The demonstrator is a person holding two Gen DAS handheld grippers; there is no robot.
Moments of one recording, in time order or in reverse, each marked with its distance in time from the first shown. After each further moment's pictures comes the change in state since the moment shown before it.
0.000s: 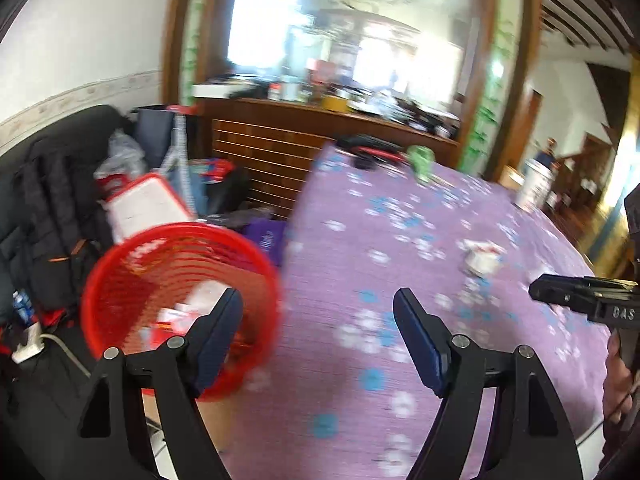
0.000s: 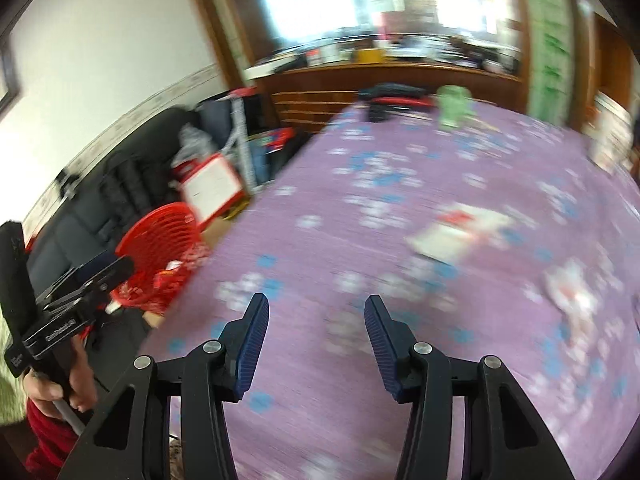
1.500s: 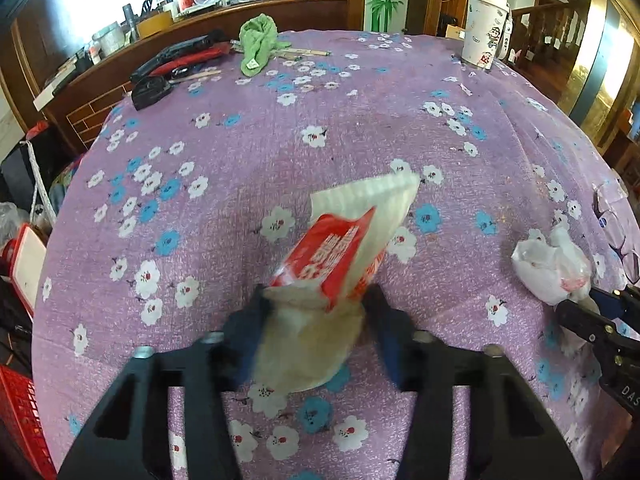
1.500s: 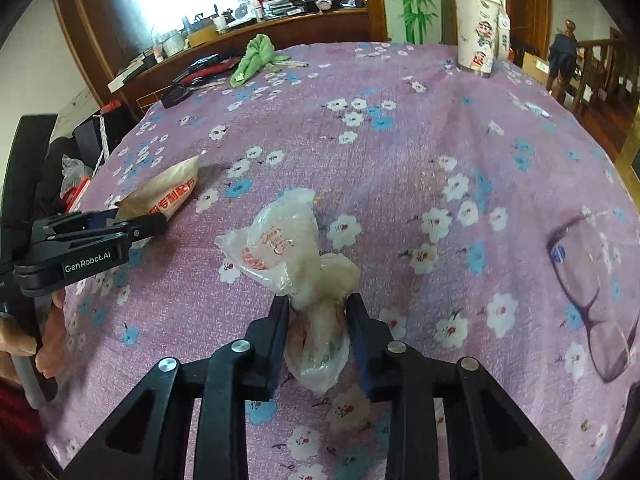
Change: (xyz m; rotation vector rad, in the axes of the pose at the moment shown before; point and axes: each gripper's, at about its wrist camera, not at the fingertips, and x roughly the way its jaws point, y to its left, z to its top) left arm 0.261 -0.269 0.022 0.321 0.397 -0.068; right arm 0.024 -0.247 -0.027 0.216 0.088 -0.241
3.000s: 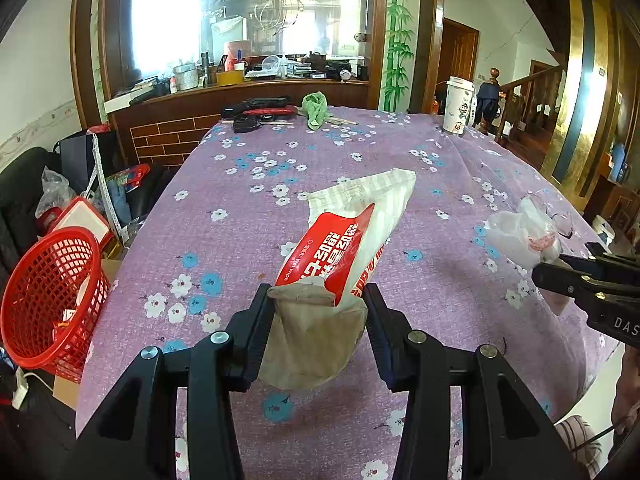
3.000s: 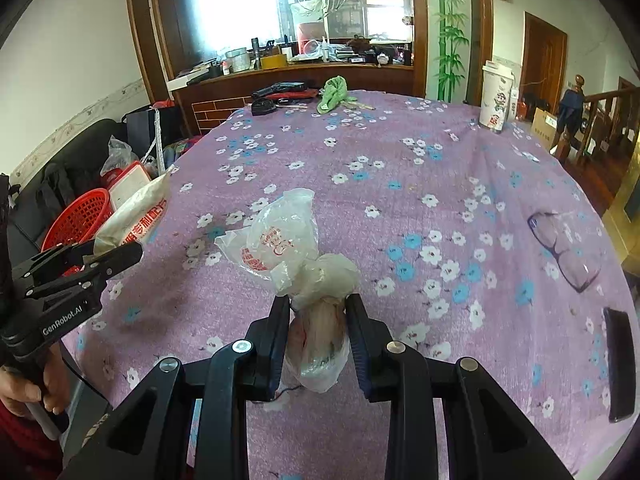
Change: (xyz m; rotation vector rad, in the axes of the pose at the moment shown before) left arm -0.176 0.050 -0.180 -0.085 -0.313 0.014; right arm -0.119 0.122 -0.103 -0.149 -0.159 -0.010
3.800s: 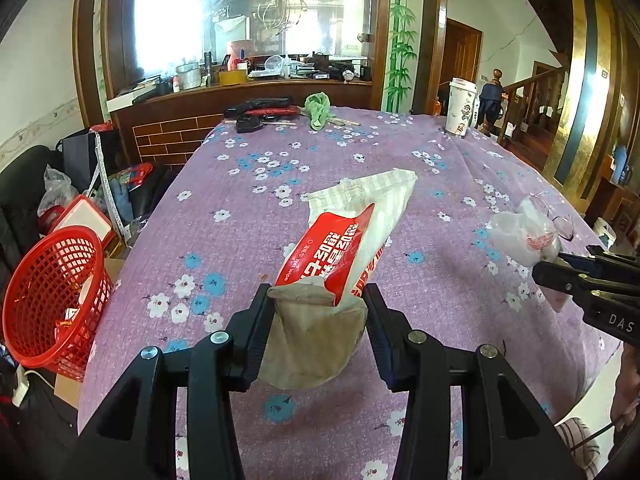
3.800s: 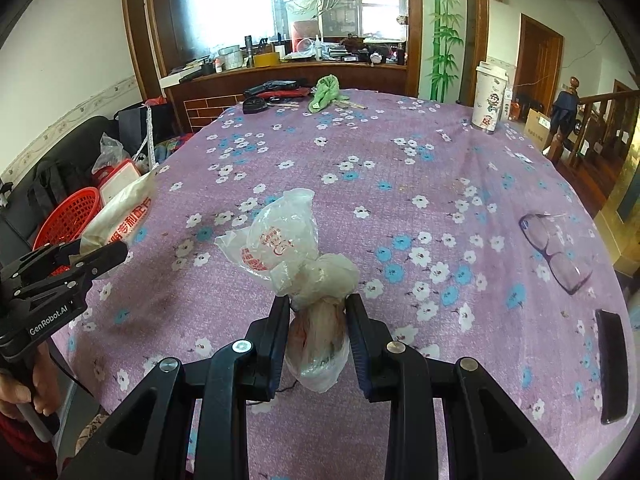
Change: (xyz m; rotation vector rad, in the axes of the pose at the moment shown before) left arm 0.000 0.002 0.002 -0.013 0.002 0.003; right arm -0.001 -0.005 0.002 0.002 0.008 -0.035
